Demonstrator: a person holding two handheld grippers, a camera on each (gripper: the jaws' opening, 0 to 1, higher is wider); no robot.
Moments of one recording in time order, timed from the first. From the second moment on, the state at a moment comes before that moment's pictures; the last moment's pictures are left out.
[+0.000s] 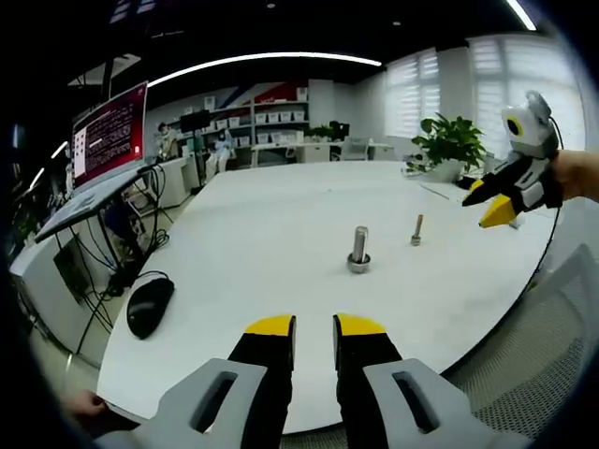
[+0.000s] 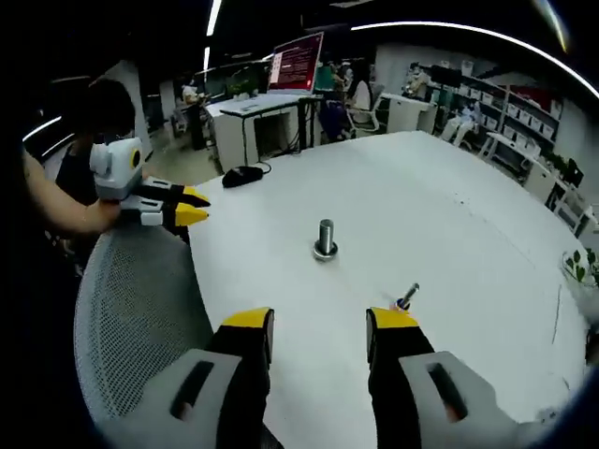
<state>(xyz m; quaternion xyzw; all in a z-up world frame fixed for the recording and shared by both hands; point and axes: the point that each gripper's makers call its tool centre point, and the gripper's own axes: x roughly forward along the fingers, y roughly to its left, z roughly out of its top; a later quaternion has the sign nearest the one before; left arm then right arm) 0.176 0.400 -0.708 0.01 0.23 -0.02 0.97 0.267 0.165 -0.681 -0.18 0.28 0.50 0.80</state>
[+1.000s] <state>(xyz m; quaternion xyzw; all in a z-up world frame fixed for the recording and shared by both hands) 0.177 0.399 -0.689 -0.13 0.19 -0.05 0.97 0.230 0.096 -0.716 -0.08 0.28 0.35 0.89</state>
